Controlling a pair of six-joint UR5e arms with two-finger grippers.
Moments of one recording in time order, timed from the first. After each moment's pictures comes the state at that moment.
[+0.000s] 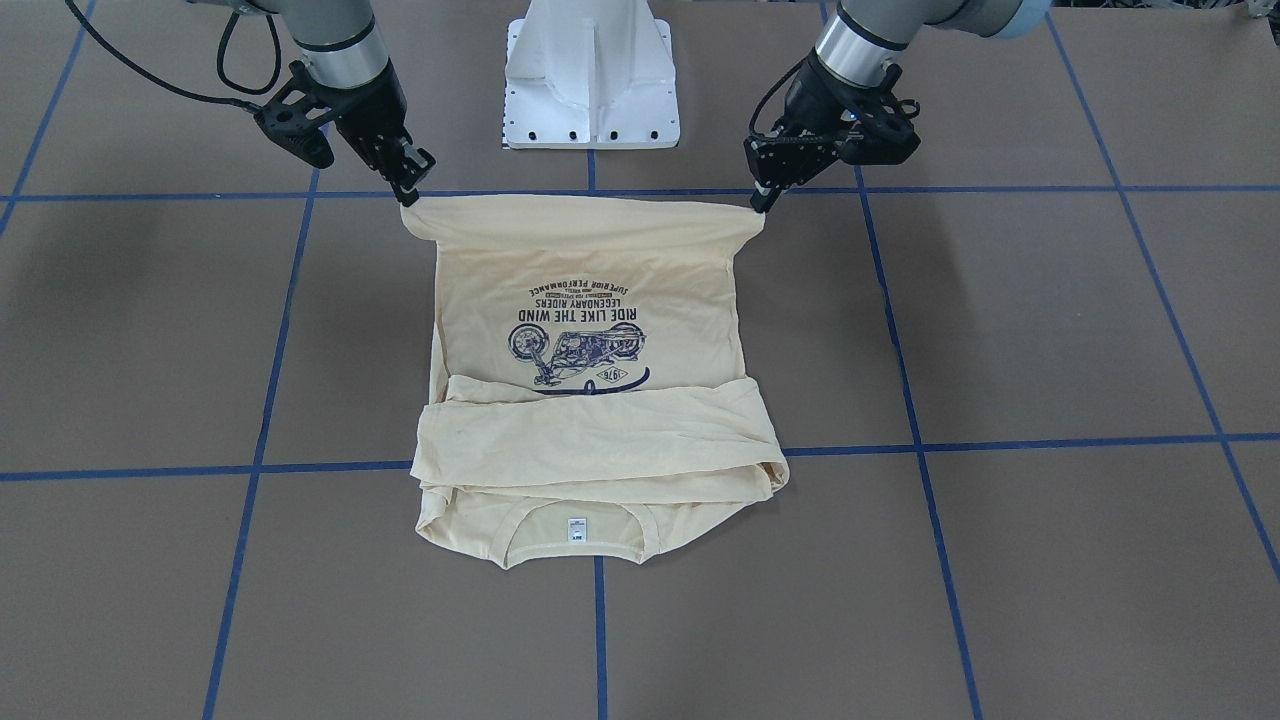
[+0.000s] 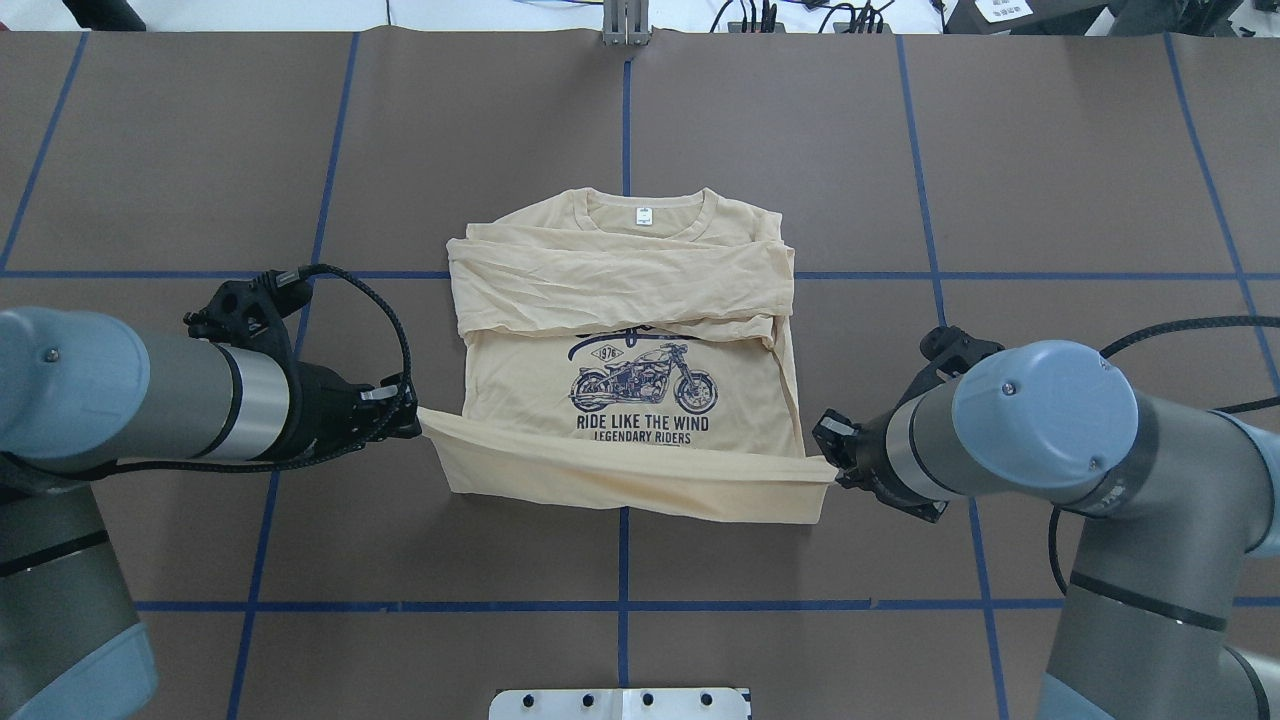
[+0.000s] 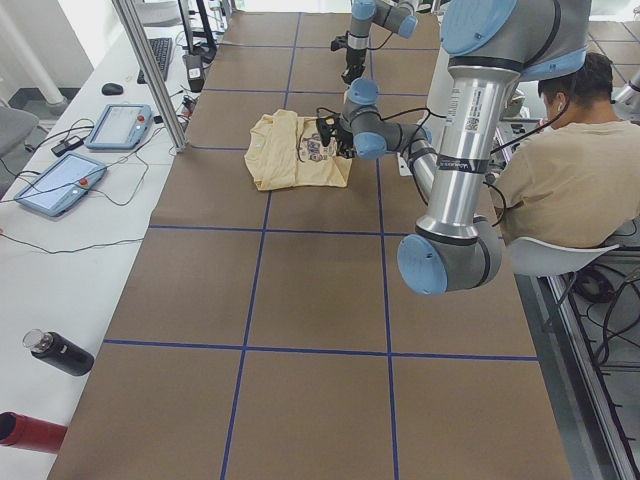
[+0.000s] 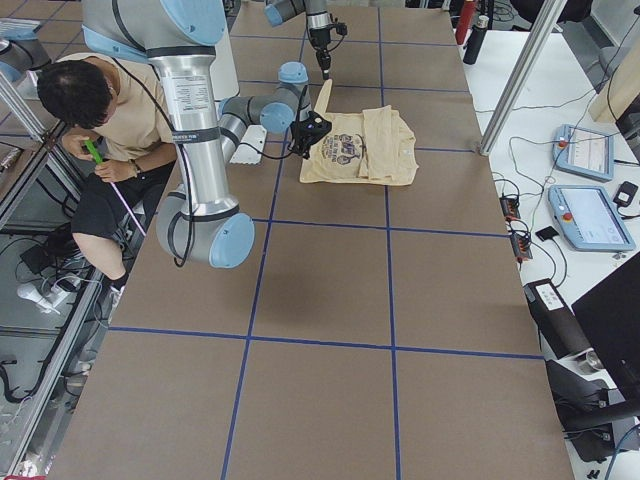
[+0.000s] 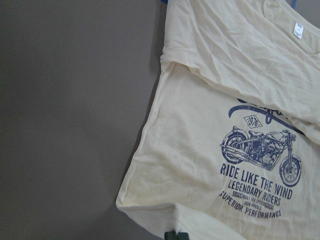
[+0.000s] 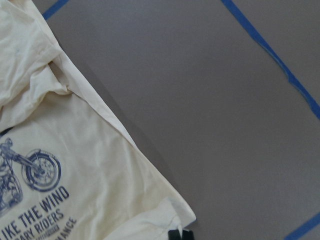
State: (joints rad) left arm -0.54 -1.79 -2.12 -1.91 -1.86 -1.65; right arm 0.46 -1.32 2.17 -1.63 1.80 1.91
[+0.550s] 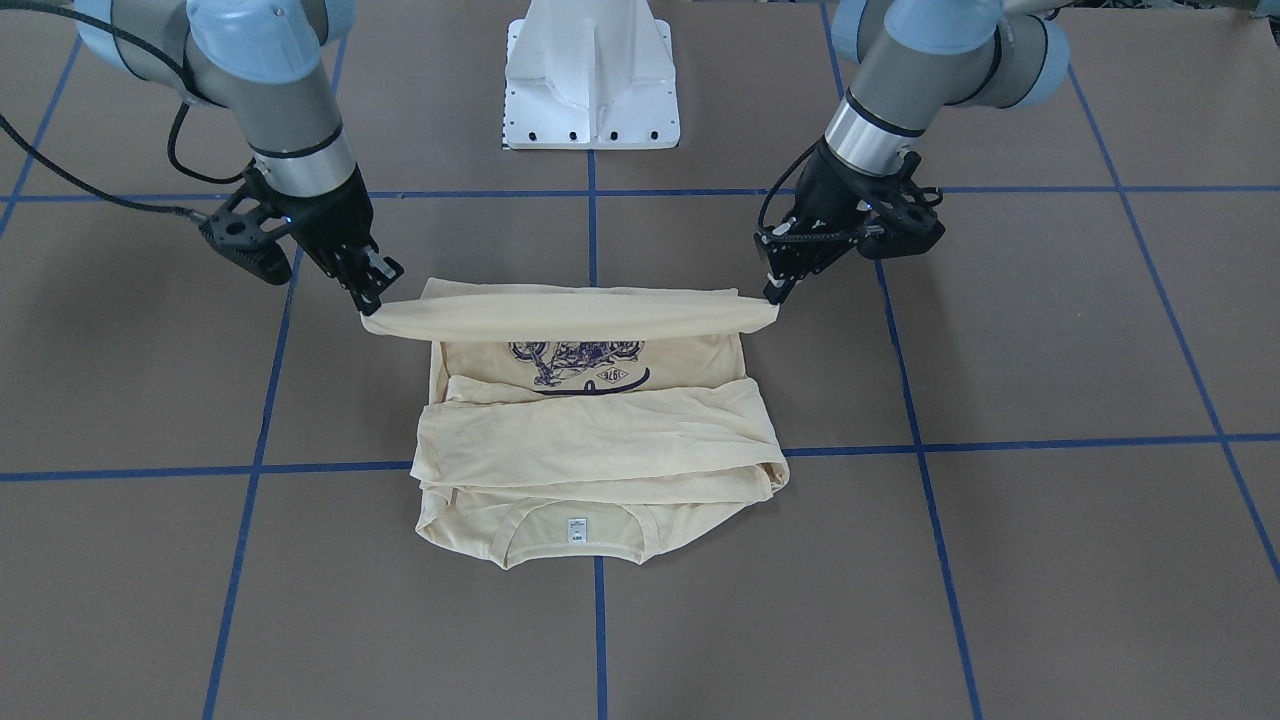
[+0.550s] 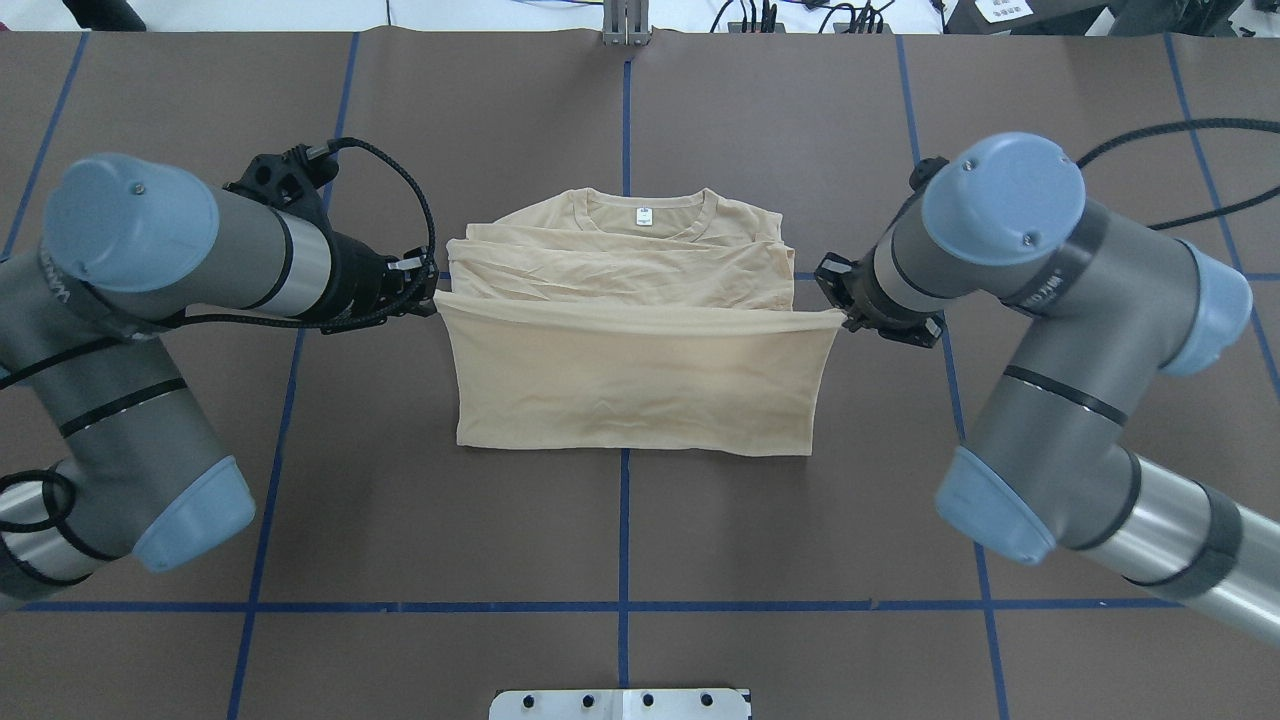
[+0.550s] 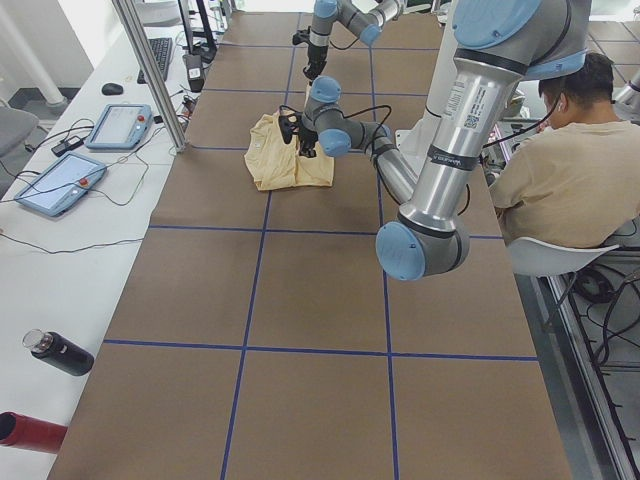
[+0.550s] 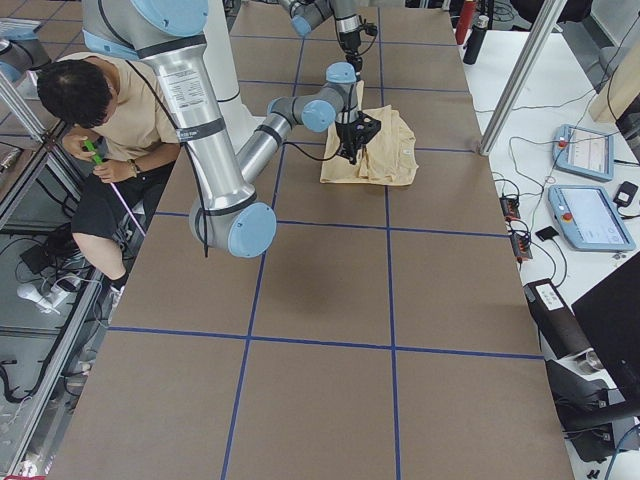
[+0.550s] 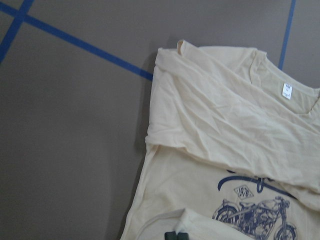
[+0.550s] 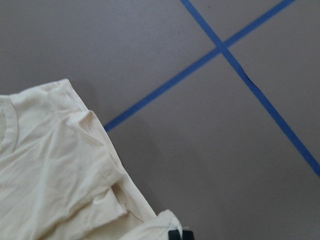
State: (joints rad) left arm -0.70 -1.98 -1.88 -1.92 -1.89 -1.57; right arm 0.69 -1.10 1.89 -1.64 1.85 1.67
